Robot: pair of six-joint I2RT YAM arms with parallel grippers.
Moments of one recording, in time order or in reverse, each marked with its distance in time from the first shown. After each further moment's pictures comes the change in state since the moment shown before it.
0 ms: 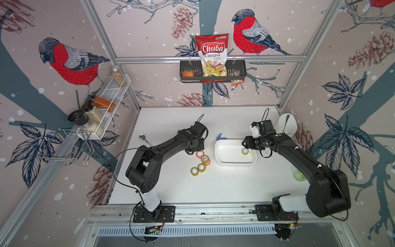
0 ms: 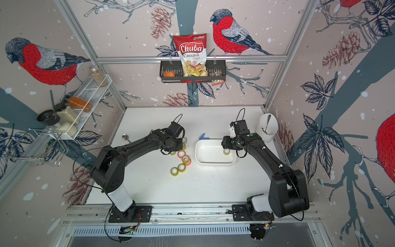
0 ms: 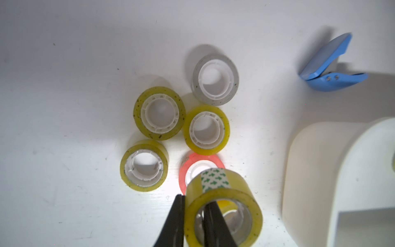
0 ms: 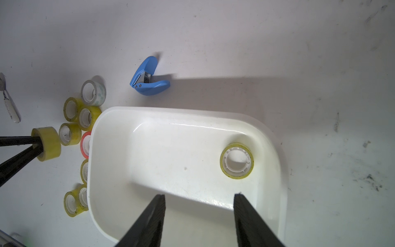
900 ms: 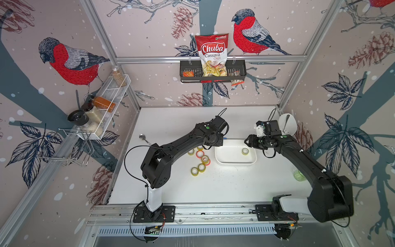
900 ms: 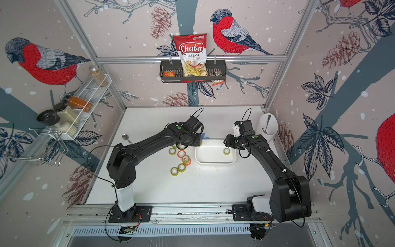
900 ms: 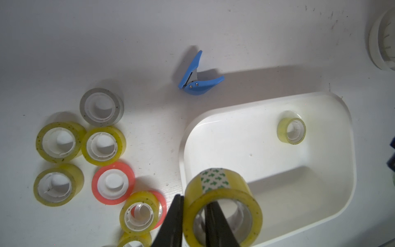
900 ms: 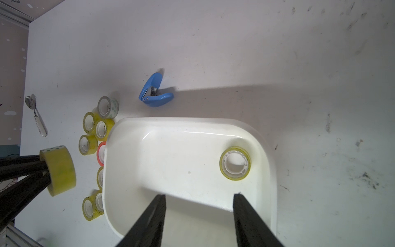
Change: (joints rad) left arm -0.204 0.177 0.388 -0.127 0.008 0.000; right arm -0.061 -0.050 -0.029 0.030 -0.058 0.026
